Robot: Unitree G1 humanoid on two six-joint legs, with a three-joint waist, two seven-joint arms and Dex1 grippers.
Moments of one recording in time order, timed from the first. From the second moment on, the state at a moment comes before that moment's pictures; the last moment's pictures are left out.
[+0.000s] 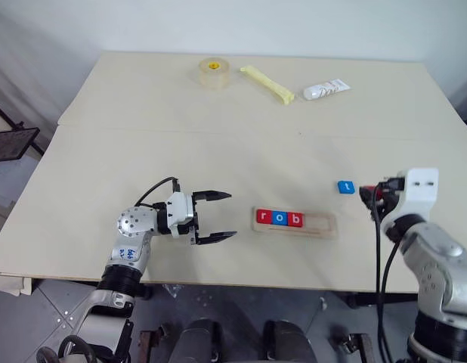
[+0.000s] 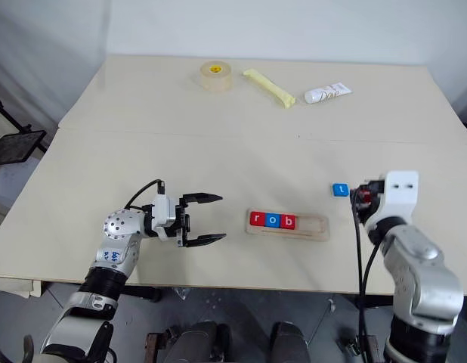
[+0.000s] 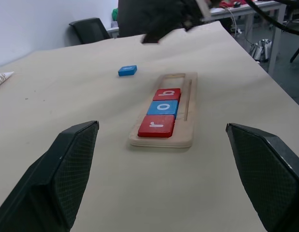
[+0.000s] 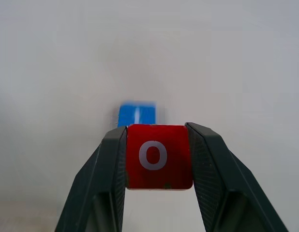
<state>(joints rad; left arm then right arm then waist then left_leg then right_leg) -0.50 0.36 -0.06 0.44 -0.30 -0.39 -1.24 -0.12 -0.33 -0.42 -0.55 0.31 0.97 0.16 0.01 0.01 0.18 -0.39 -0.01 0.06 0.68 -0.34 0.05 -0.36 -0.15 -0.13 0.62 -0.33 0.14</state>
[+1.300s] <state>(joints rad) -0.45 0.35 -0.07 0.36 -0.30 -0.35 -1.22 0.00 -1.00 -0.30 -0.15 0.35 0.55 0.94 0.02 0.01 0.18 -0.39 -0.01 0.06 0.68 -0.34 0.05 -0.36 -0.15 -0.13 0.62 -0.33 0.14</state>
